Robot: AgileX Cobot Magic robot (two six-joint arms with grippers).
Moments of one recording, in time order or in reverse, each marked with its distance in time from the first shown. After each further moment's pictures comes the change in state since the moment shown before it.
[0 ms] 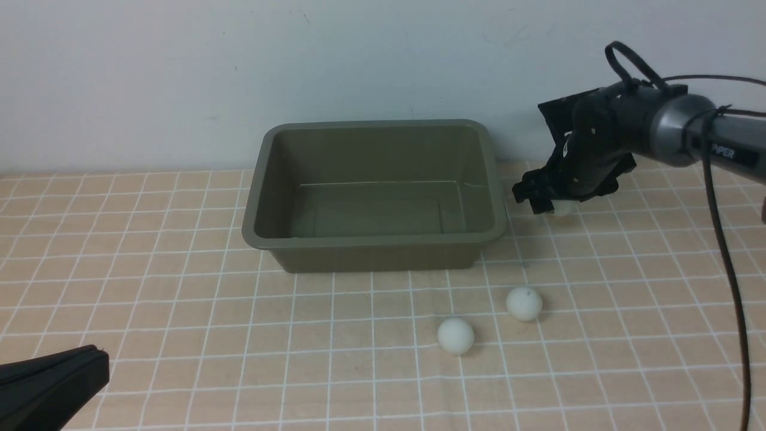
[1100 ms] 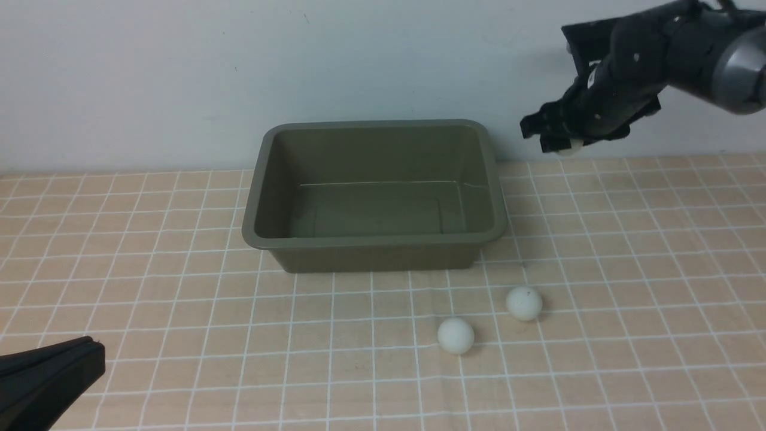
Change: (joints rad) right arm 0.009 -0.235 -0.002 0.188 0.072 -0.075; left arm 0.000 0.000 0.000 -0.003 -0.026 0.048
